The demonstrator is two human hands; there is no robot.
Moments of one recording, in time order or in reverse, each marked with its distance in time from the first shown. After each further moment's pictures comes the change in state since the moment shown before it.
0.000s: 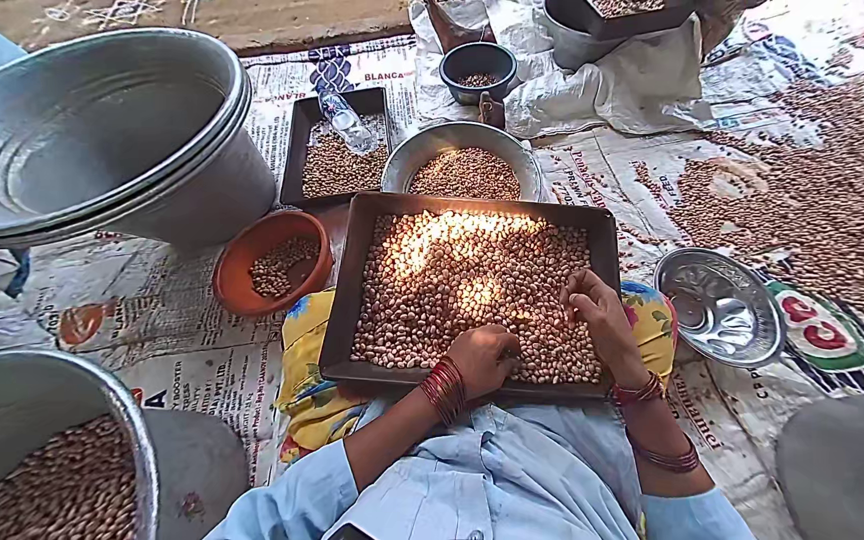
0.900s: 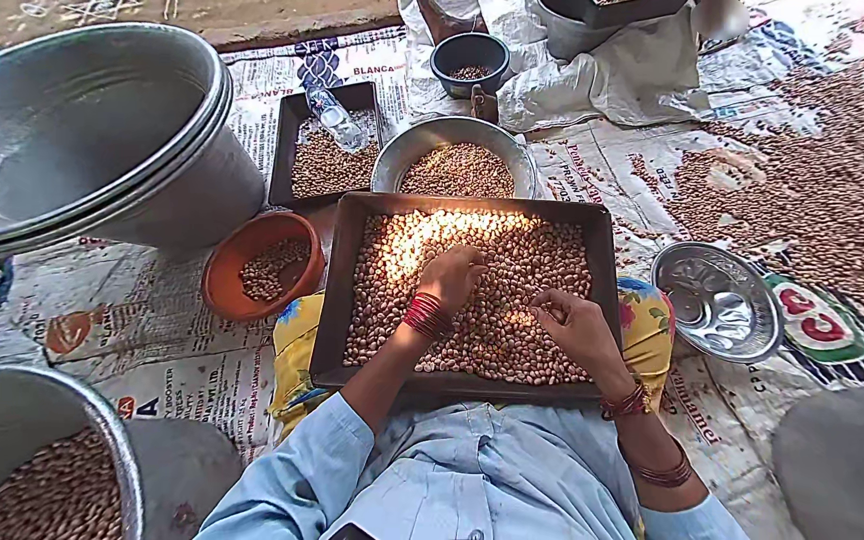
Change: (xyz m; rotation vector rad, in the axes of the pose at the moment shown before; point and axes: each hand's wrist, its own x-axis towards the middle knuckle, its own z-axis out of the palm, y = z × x) left_hand 0.055 -0.031 -0.064 0.187 0.443 -0.105; right_hand -0.013 -0.002 0.014 -0.449 -0.051 -0.137
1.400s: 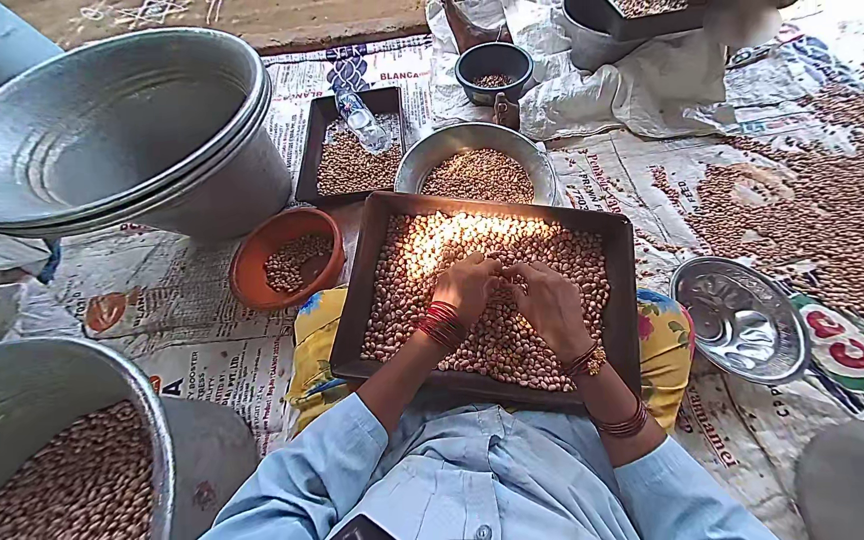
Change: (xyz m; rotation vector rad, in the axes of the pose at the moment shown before) left_hand -0.010 0.010 -0.009 0.106 -0.103 -0.100; right_hand 0.050 -0.056 0.035 -0.386 0.006 -0.125
